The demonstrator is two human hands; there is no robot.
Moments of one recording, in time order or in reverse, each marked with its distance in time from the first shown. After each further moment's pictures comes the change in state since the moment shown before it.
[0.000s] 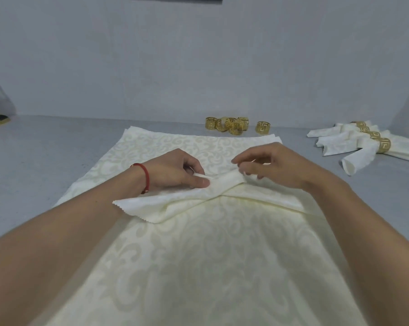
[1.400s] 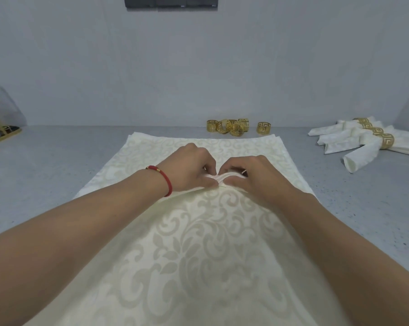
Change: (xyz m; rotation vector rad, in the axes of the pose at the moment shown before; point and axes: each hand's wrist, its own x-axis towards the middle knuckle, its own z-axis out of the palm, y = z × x) left_hand 0.008 0.032 0.015 0.626 0.218 0.302; right_hand 0.007 0.003 0.051 -0.148 0.194 -0.173
